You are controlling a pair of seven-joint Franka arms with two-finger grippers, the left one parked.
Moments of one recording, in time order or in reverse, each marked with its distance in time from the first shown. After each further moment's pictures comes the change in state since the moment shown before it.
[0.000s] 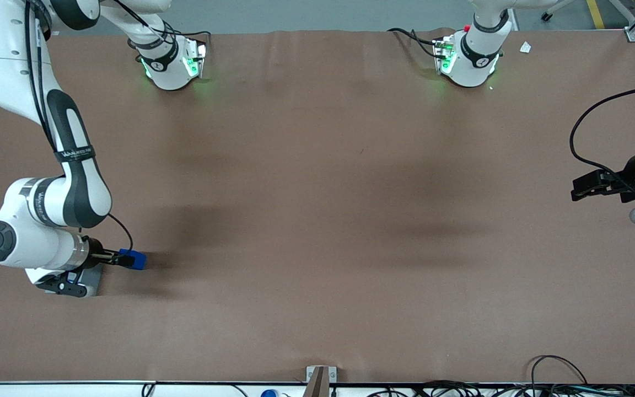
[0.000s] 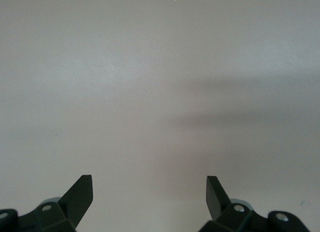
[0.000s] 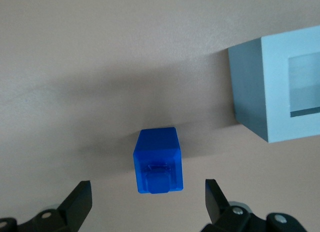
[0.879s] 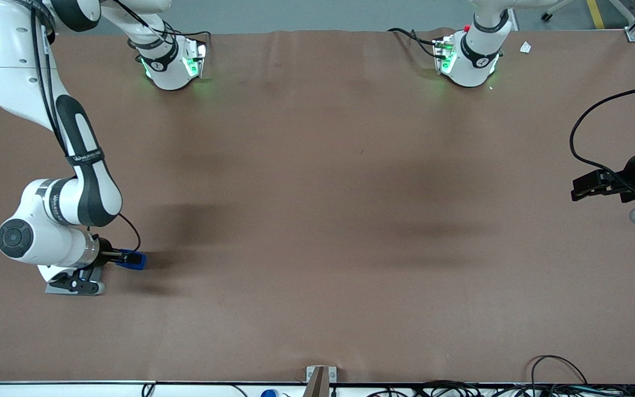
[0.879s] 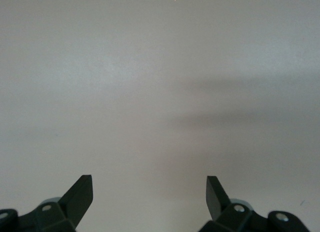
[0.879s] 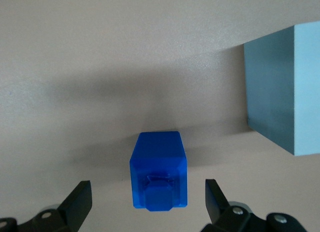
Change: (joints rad) arm 0.002 0.008 0.000 -0.070 -0.002 0.099 -0.042
